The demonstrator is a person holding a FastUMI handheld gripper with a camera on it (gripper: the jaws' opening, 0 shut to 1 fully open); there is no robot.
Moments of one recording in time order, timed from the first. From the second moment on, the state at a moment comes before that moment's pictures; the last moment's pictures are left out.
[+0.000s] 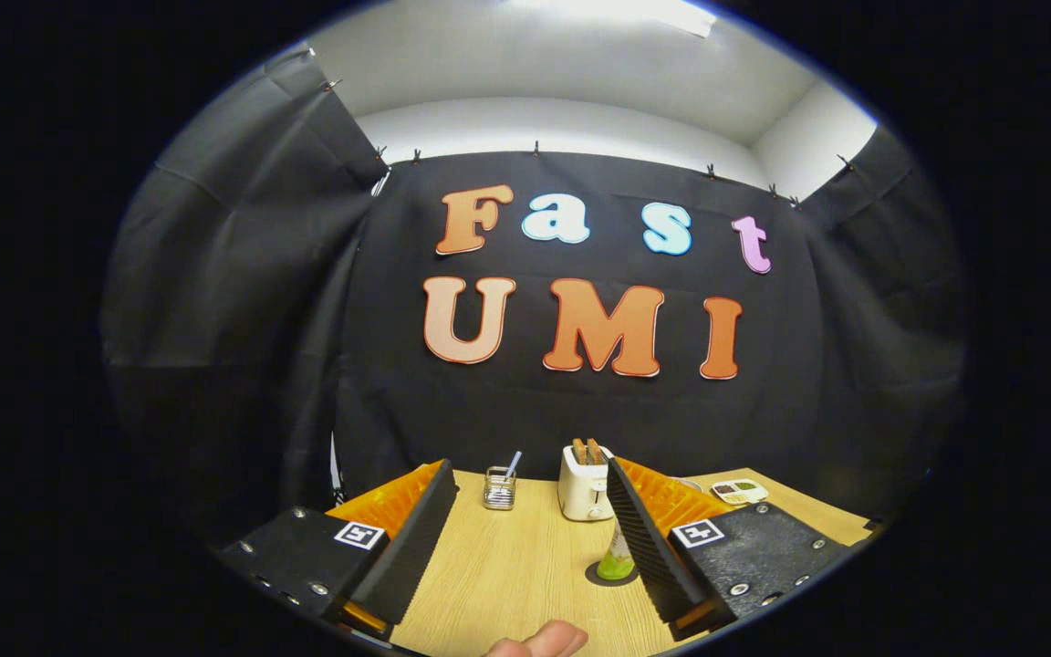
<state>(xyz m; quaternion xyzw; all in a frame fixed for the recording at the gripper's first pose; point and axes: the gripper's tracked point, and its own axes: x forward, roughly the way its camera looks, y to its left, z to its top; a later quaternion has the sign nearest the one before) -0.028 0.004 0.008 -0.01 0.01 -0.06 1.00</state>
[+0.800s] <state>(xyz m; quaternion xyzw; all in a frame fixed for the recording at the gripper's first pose) -0.027 -0.025 0.000 -0.05 0.03 -0.08 1.00</state>
